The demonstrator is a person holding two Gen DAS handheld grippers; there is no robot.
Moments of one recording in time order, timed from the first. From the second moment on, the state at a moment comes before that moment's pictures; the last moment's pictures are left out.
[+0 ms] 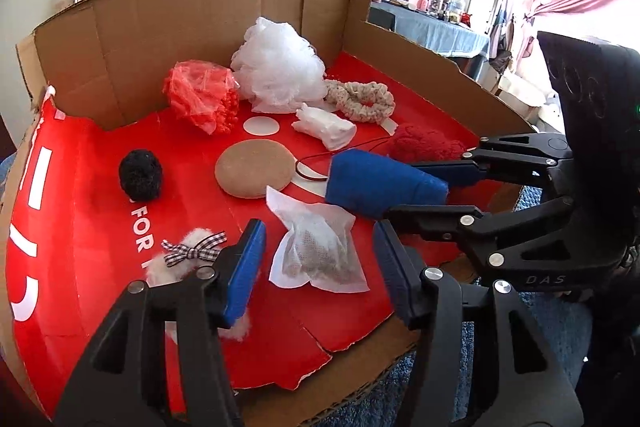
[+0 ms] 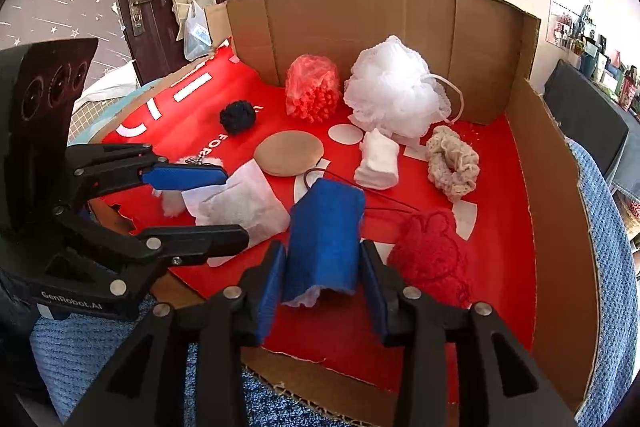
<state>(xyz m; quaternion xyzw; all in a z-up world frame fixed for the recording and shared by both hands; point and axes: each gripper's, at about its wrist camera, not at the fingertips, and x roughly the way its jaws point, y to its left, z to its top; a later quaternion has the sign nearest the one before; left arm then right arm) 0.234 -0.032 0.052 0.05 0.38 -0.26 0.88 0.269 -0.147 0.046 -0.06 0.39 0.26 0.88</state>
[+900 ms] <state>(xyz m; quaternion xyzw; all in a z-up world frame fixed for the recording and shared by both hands) 0.188 0.012 0.087 0.01 0.23 -0.04 0.97 0.237 -0.166 0.089 -0.02 0.23 0.09 0.97</state>
